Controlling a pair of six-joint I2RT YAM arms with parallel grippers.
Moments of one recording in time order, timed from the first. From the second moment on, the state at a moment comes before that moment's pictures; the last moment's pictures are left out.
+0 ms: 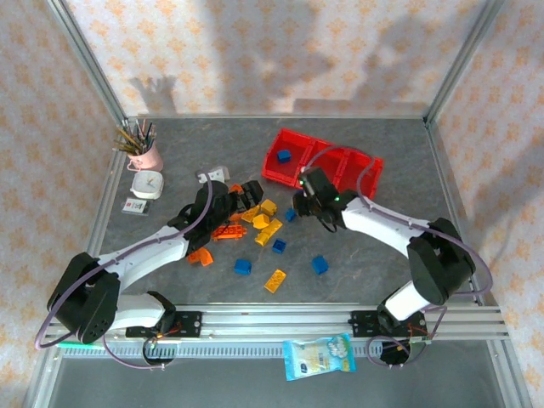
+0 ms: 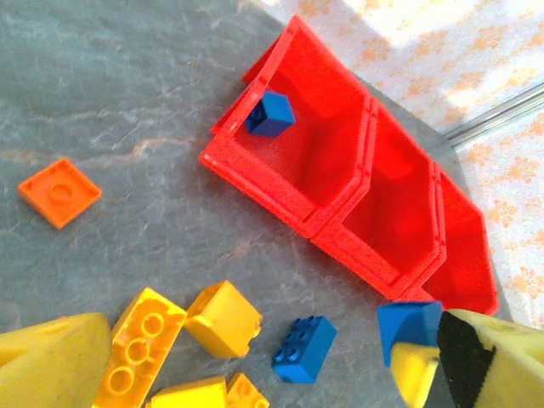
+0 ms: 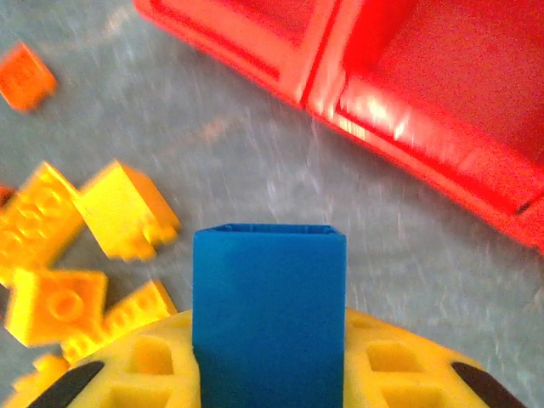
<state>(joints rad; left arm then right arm) -0.54 1.27 0.68 0.13 -0.11 -0.83 0.64 1.53 1.01 -0.36 0.13 0.42</state>
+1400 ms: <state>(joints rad) -0.37 1.28 0.77 0.05 -0.02 -0.74 0.52 2.00 1.61 -0.40 0.23 0.39</state>
